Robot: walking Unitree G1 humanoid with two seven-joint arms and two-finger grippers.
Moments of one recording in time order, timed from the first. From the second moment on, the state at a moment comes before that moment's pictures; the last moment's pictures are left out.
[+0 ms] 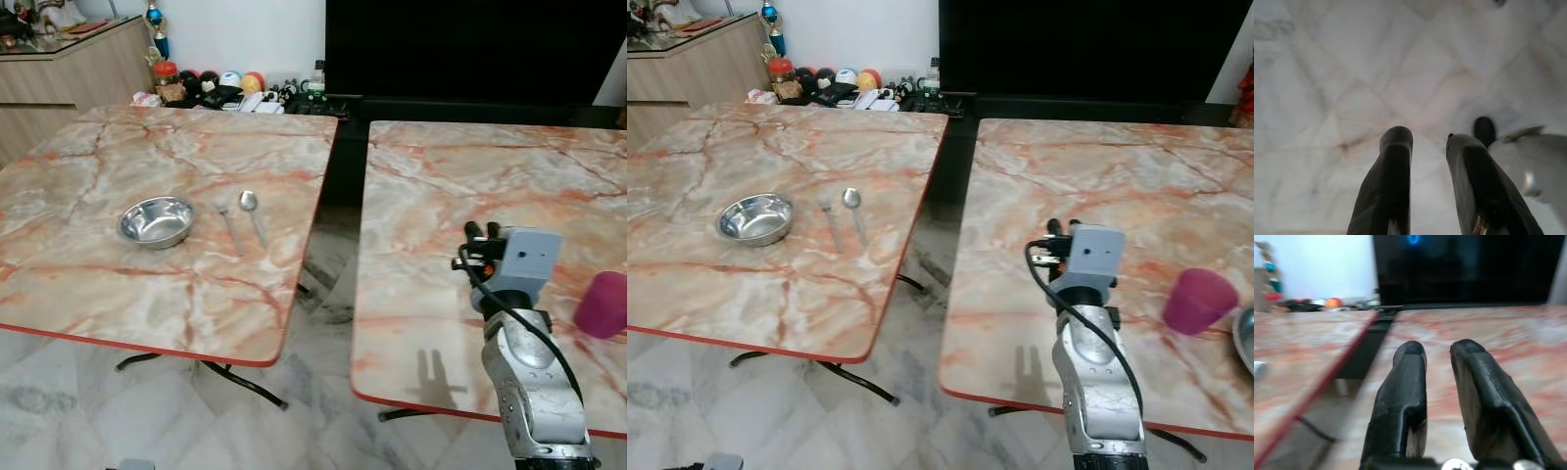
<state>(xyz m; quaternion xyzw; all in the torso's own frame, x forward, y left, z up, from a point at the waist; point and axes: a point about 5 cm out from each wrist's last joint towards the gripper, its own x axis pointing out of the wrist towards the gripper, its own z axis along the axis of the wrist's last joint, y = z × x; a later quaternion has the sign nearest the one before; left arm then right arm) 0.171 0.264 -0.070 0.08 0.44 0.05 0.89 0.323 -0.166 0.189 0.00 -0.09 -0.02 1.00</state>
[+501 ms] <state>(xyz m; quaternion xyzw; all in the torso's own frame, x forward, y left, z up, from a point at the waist) 0.165 0.267 -0.071 0.08 0.45 0.06 0.89 0.328 -0.160 0.192 0.02 -0.09 -0.03 1.00</state>
